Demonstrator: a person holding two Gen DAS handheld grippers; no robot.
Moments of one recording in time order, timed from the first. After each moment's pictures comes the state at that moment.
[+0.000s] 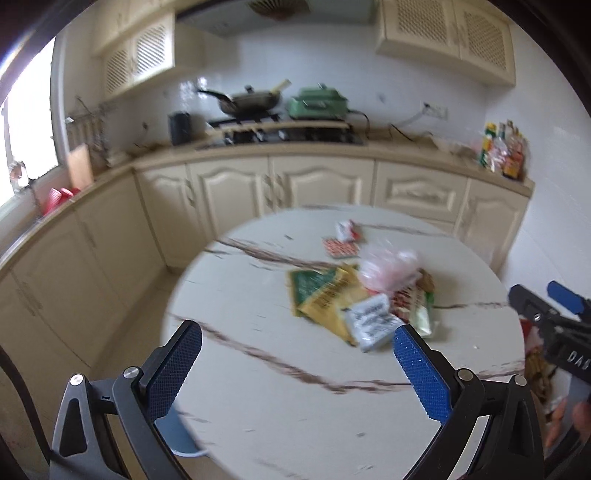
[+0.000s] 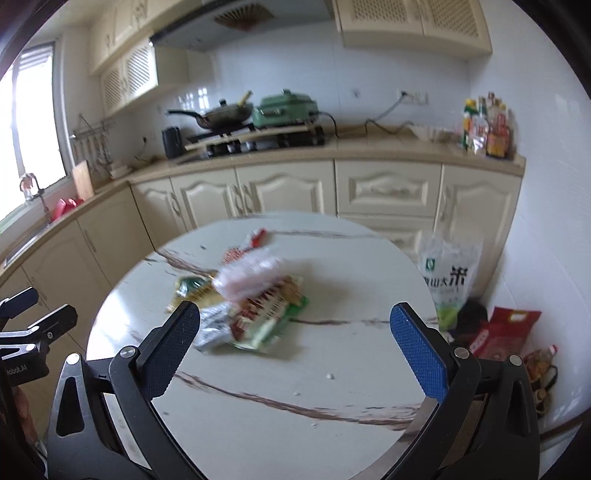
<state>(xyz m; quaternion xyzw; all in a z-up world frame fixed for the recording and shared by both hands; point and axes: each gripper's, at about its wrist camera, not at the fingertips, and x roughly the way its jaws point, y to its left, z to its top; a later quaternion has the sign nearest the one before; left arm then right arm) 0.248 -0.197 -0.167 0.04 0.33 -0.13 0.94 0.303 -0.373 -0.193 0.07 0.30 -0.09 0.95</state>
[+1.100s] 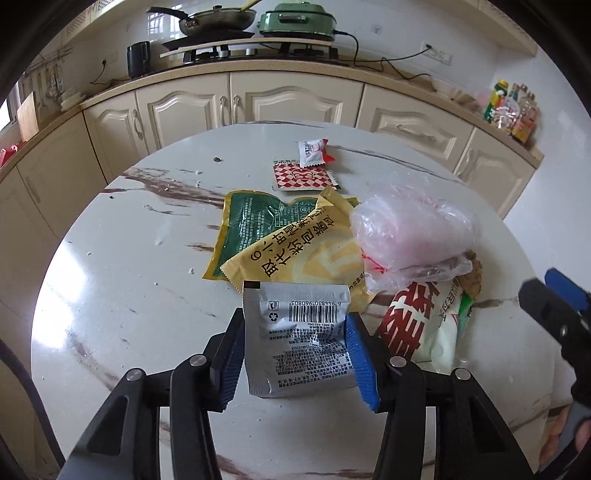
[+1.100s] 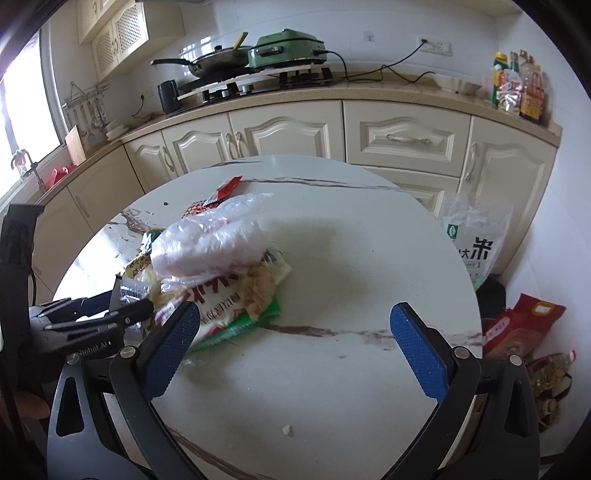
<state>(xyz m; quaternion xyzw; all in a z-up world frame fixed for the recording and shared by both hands) 0.406 -0.253 -0.250 0.02 0.44 -0.16 0.88 0.390 -0.418 -0.263 0.07 0.38 -0.05 0.92</state>
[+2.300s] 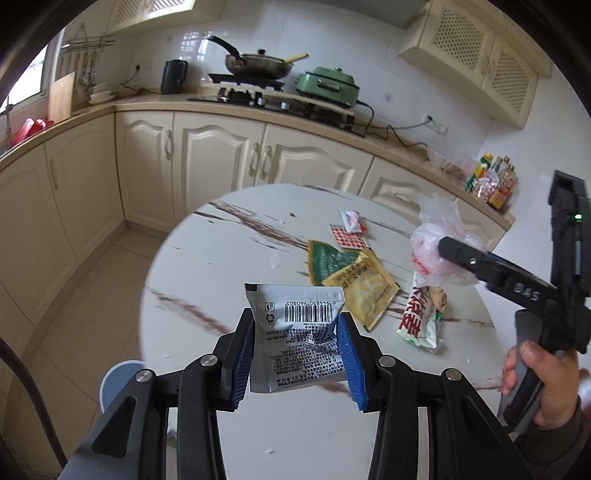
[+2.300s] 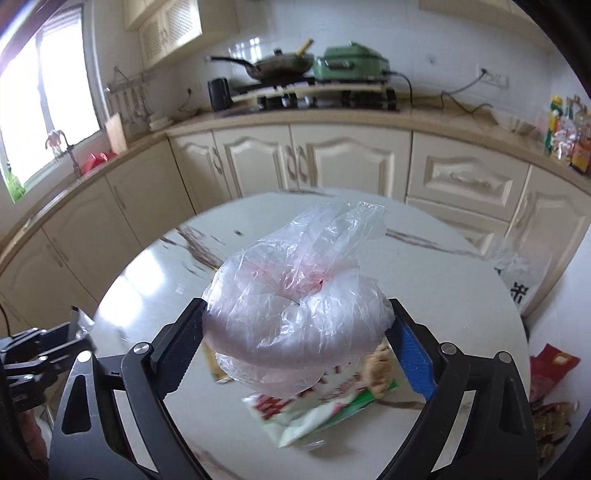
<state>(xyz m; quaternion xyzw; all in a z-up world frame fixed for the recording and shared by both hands) 0.309 -0.068 -0.151 -0.08 0.36 -0.18 0.91 0.434 -0.329 -0.211 0.04 0.35 0.03 0.93</state>
